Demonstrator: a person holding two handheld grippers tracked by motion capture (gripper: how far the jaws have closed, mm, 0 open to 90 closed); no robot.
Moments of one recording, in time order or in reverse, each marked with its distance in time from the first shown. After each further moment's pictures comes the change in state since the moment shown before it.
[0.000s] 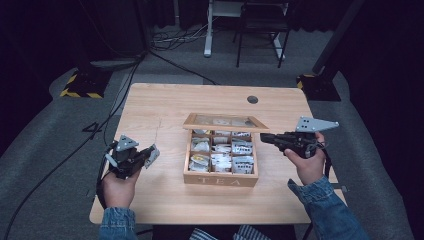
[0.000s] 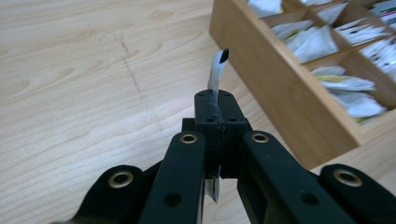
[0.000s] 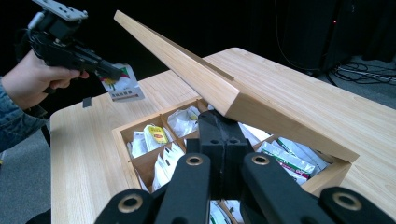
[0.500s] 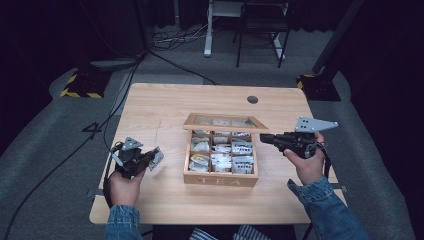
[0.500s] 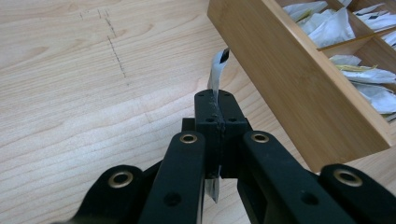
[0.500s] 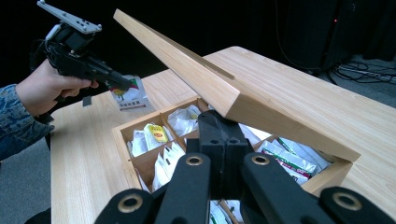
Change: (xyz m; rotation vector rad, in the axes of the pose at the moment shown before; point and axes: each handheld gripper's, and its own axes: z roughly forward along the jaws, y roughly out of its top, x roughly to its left) left arm 0.001 -0.007 0.023 0.032 -0.042 -0.031; right arm 0.000 0.000 0.001 0.006 0.001 -0.002
